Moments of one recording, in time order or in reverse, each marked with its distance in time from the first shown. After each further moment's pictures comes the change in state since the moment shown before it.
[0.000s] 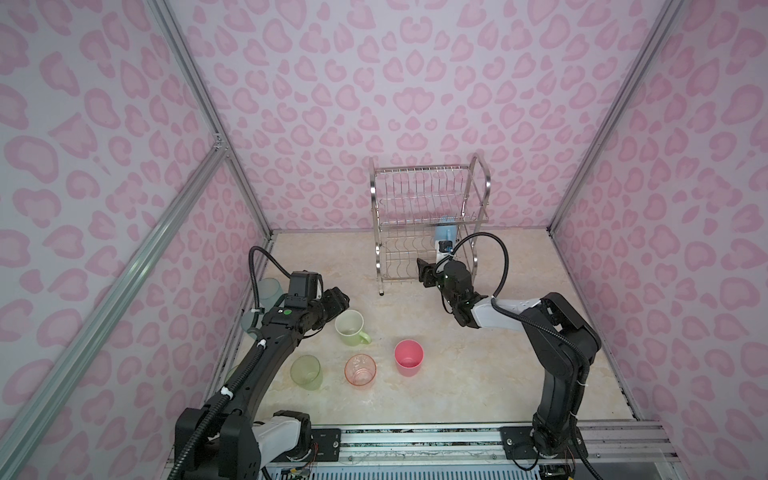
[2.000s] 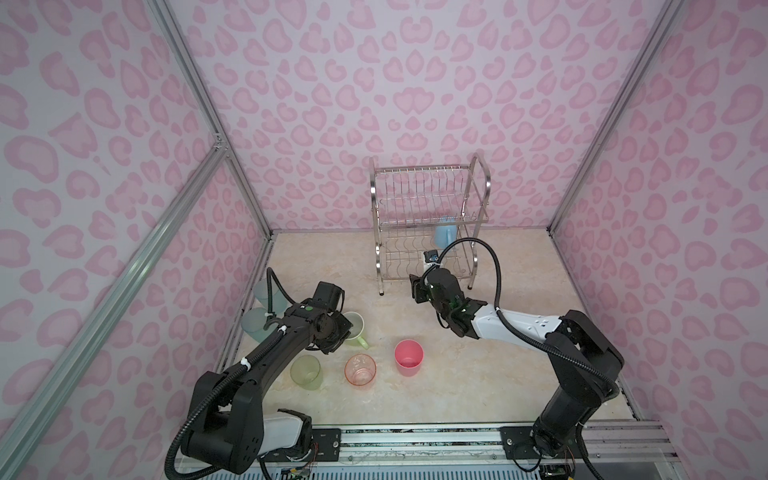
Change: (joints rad) left arm -0.140 0.134 -0.024 -0.227 -0.100 -0.364; right arm 0.166 -0.167 0.019 -0.383 0.142 0.016
